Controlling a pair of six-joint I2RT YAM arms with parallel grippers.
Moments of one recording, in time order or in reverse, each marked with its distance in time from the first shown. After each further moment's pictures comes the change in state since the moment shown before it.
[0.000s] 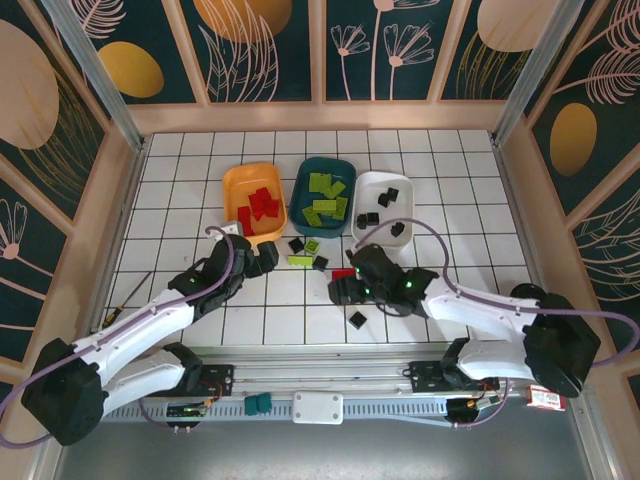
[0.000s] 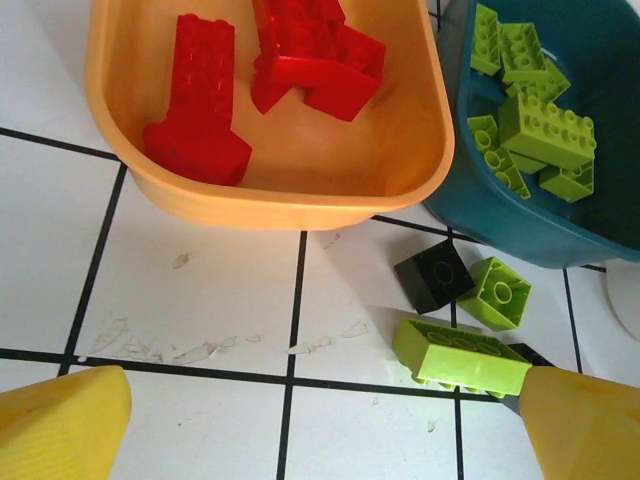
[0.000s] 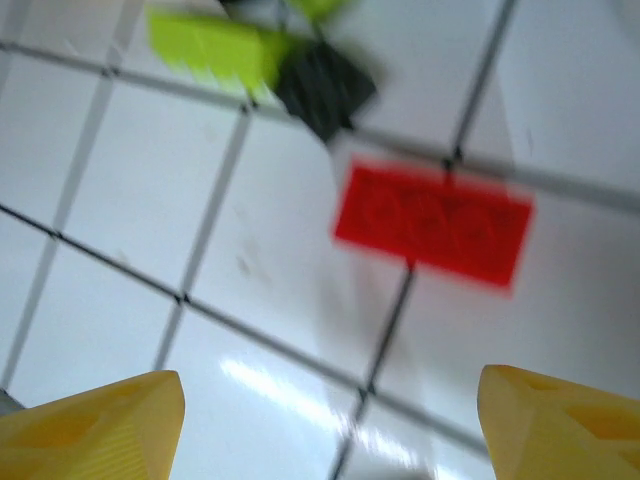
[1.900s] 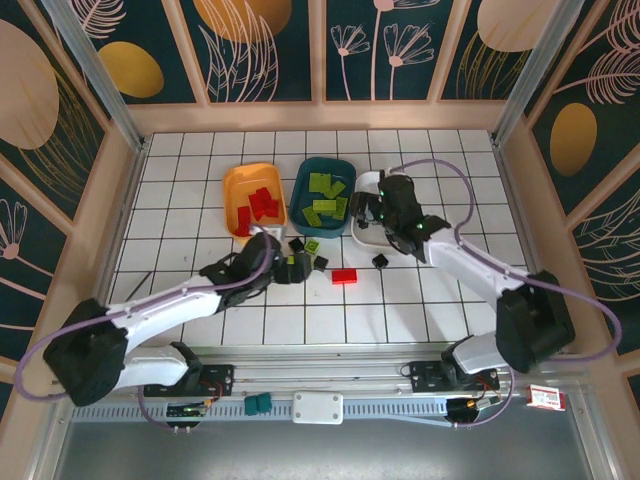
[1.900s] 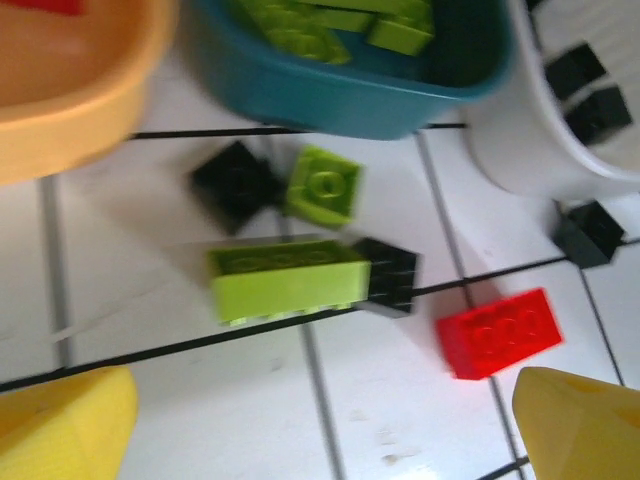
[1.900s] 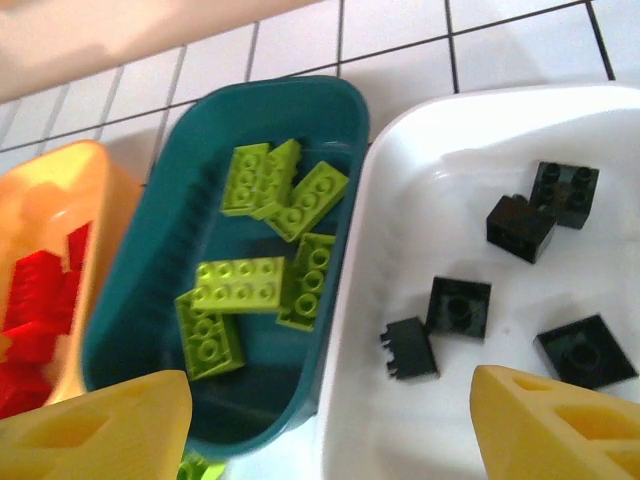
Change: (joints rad) left arm -0.174 0.256 0.124 0.113 0.166 0.124; right arm -0.410 0.172 0.277 0.231 0.111 -0.093
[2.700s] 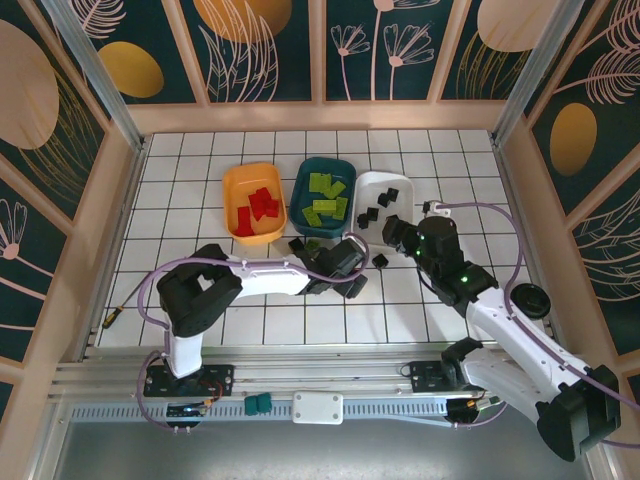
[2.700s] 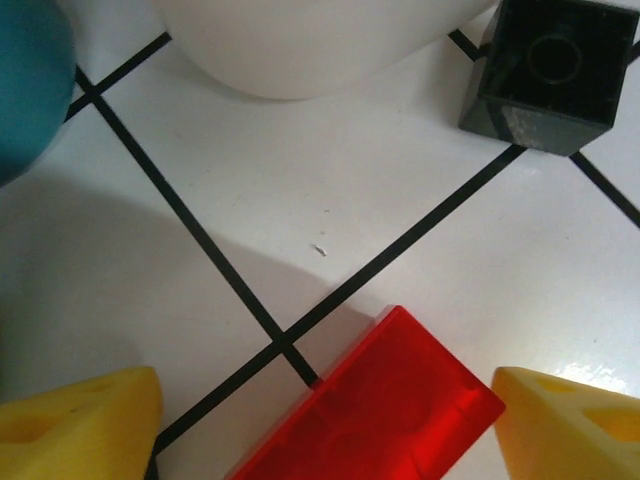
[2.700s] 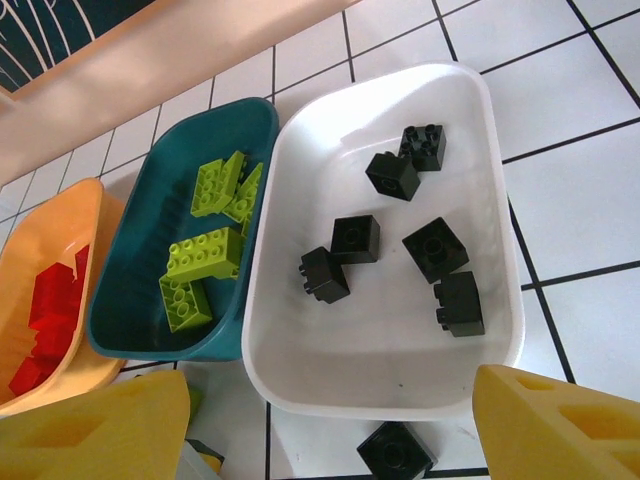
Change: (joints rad) left arm -0.223 0.618 0.460 -0.092 -0.112 0.350; right arm -0.026 -0.478 -0.275 -0.126 0.076 0.106
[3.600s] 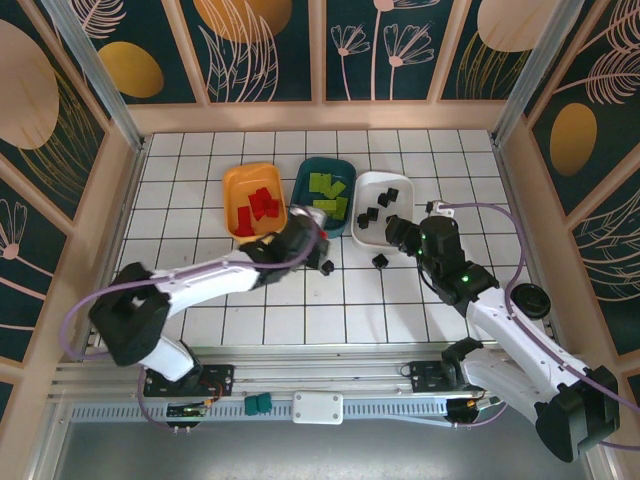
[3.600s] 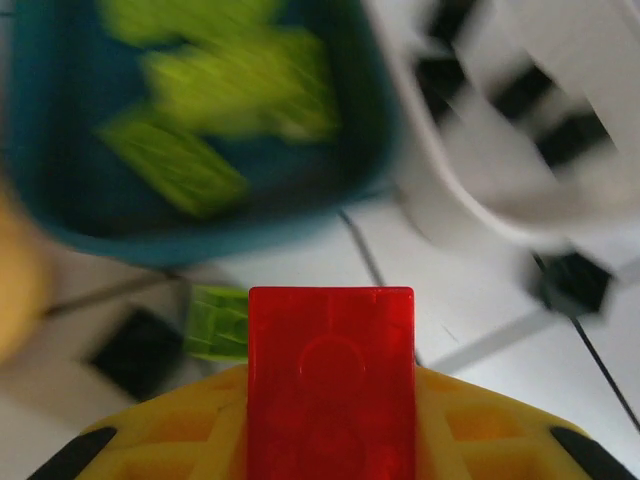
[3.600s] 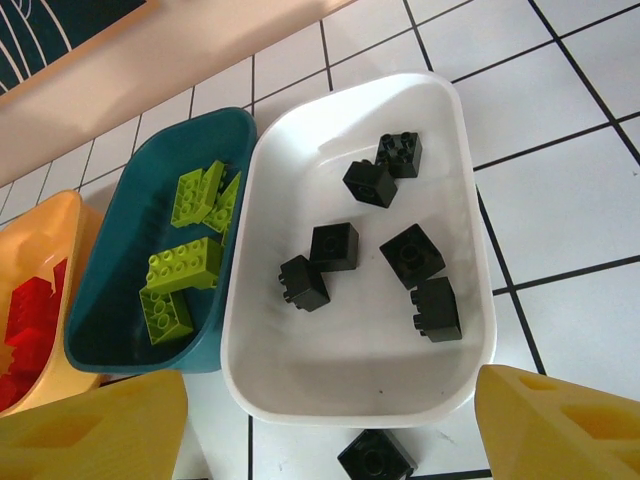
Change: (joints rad) left arm 0.226 -0.415 -0.213 0.080 -0.003 -0.182; right arm -0.016 0.000 -0.004 -0.005 0.018 0.000
